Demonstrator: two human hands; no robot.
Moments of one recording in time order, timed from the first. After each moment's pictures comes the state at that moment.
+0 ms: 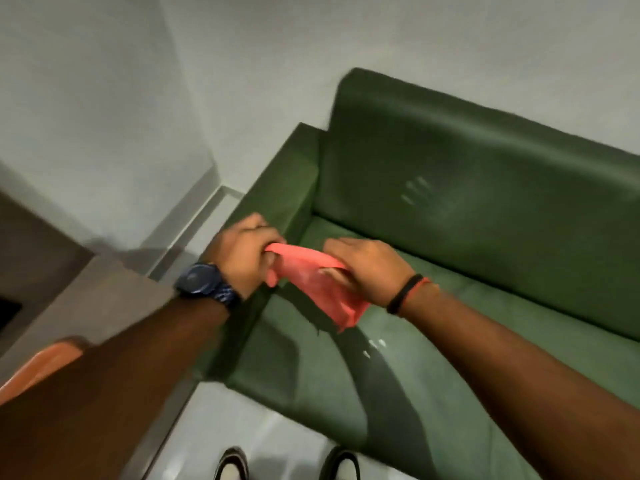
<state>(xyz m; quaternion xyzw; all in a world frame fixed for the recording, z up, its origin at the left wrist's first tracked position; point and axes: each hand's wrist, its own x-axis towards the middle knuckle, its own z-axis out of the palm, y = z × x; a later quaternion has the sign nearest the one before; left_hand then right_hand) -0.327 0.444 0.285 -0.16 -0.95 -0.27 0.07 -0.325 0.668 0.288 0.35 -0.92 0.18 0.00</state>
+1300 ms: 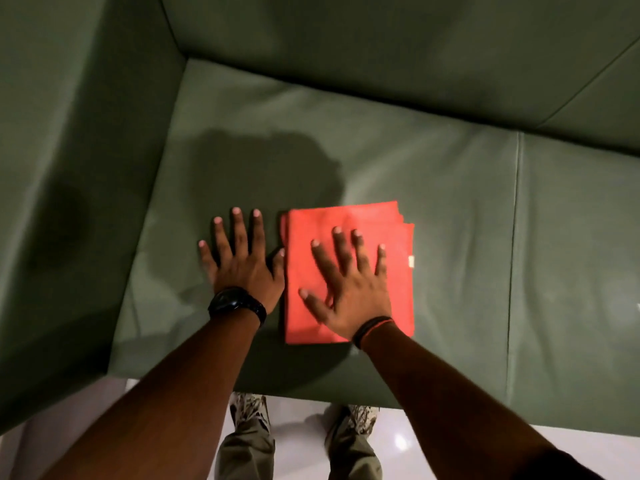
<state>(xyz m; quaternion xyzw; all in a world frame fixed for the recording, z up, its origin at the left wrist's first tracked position) -0.281 0.594 -0.066 -0.05 -0.99 -0.05 -0.13 -0.211 0.760 -0.061 -0.03 -0.99 0.11 -0.10</state>
